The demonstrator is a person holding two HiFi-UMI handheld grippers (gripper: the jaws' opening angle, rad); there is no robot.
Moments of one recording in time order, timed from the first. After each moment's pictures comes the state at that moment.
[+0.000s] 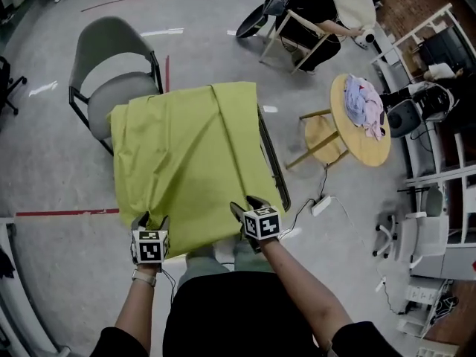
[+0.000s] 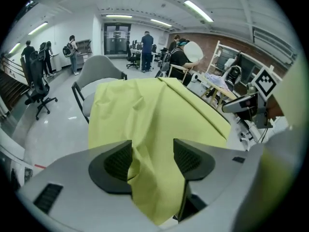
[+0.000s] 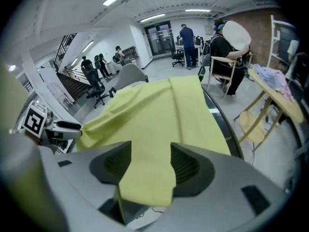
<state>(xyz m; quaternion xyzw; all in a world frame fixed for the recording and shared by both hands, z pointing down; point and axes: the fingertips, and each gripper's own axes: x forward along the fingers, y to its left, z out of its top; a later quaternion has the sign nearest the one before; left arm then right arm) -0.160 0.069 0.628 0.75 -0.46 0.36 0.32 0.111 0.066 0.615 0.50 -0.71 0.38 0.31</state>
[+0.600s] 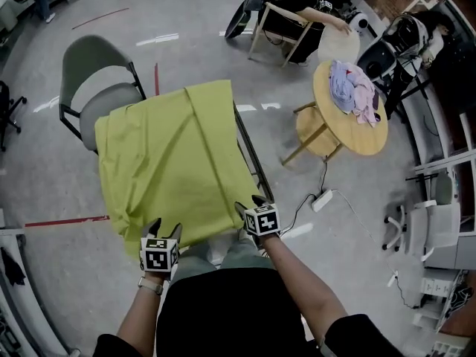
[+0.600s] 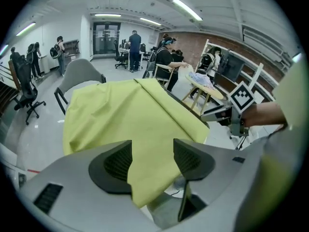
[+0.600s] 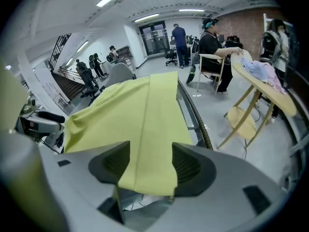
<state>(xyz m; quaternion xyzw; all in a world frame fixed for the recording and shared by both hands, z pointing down) -0.035 0.104 0.593 0.78 -0.41 0.36 0.31 0.222 0.092 0.646 0.52 -0.70 0.38 0.31</state>
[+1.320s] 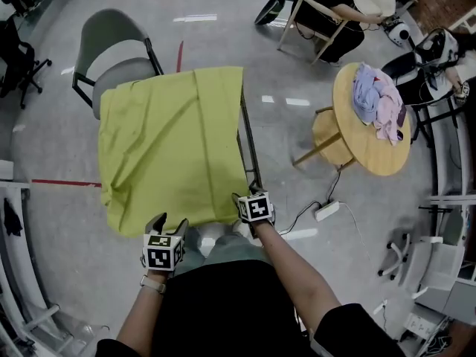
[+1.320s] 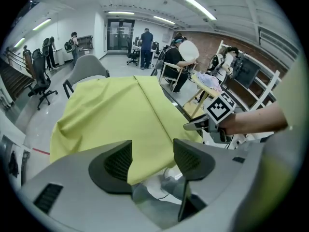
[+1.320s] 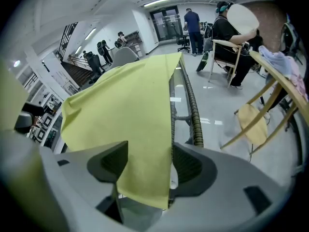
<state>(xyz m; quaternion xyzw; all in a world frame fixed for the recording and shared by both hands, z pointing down) 0.056 0.143 0.580 0.72 -0.48 0.35 0.35 0.271 0.077 0.716 0.43 -0.72 0.40 0.37</state>
